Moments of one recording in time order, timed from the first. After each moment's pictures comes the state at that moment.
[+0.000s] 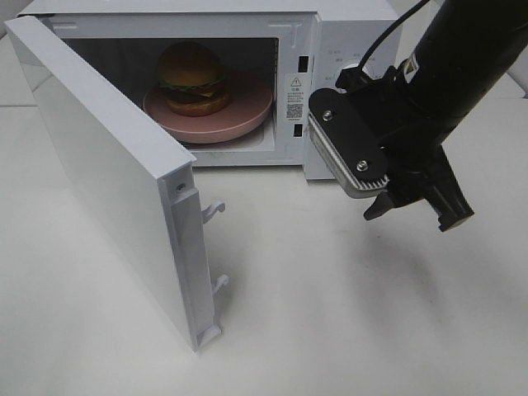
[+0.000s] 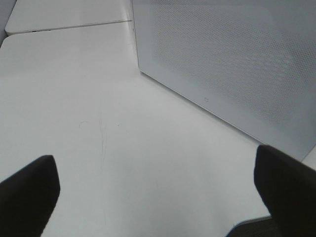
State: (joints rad) left arm -0.02 0.00 -0.50 -0.17 1.06 0.16; right arm 0.55 1.57 -1.08 0.00 0.77 -1.38
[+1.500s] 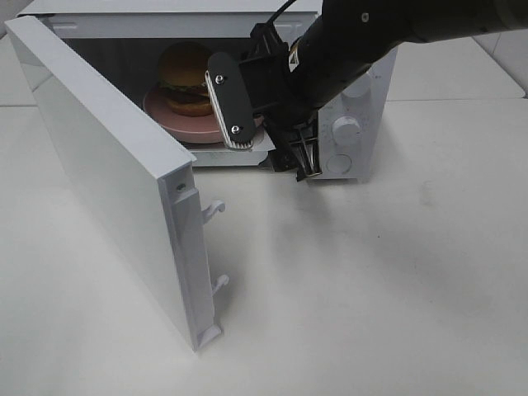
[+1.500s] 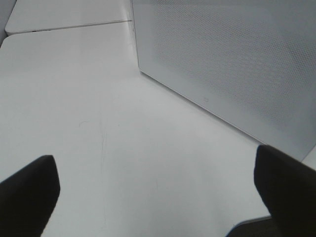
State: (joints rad) left arm -0.02 0.00 -0.50 -0.17 1.06 0.16; right arm 0.63 1.85 -1.30 -0.10 0.35 -1.19
